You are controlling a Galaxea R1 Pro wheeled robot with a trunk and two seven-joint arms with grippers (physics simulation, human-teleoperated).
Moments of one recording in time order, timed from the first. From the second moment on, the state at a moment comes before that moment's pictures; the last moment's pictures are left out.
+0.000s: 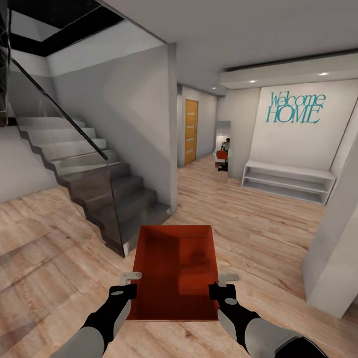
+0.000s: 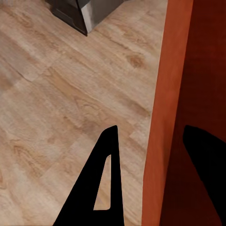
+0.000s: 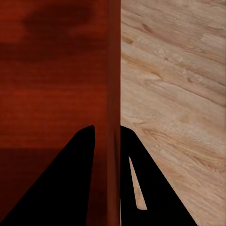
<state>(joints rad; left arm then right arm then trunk) -0.60 -0.11 0.08 -0.42 -0.05 0.17 0.26 -0.72 0.13 0.35 -0.08 -0.27 -0.19 -0.23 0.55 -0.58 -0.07</state>
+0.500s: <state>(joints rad) -0.60 -0.11 0.08 -0.42 -0.05 0.17 0.26 -0.72 0.13 0.35 -0.08 -0.27 -0.19 -0.23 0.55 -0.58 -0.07</state>
